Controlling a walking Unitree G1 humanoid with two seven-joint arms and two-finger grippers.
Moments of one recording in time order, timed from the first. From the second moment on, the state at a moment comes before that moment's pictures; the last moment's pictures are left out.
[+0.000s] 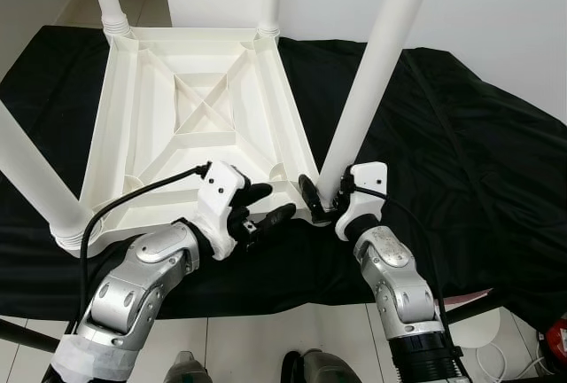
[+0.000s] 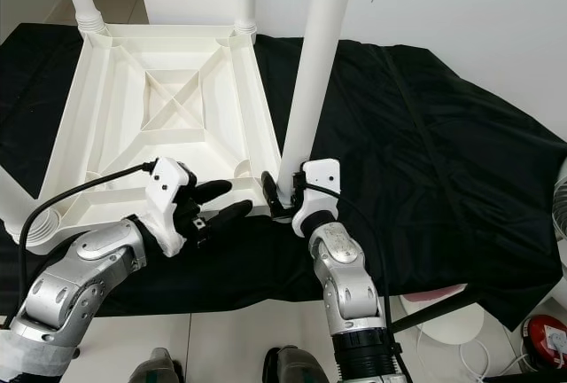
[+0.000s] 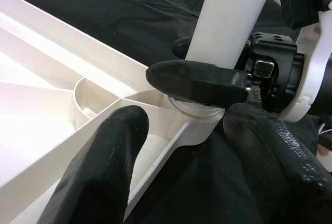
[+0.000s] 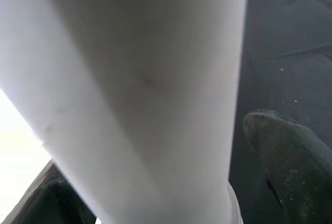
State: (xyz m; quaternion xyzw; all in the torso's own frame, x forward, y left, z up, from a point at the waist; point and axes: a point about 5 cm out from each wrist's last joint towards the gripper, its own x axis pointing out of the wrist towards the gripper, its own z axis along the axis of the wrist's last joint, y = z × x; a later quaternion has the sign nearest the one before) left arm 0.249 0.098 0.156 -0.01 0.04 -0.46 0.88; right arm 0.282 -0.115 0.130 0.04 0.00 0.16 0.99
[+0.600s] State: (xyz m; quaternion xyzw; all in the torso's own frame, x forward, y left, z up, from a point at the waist) left arm 0.250 0.090 0.157 -0.02 0.04 -0.48 0.87; right arm 0.293 -0.149 0.135 -0.07 -0.02 0.36 0.93
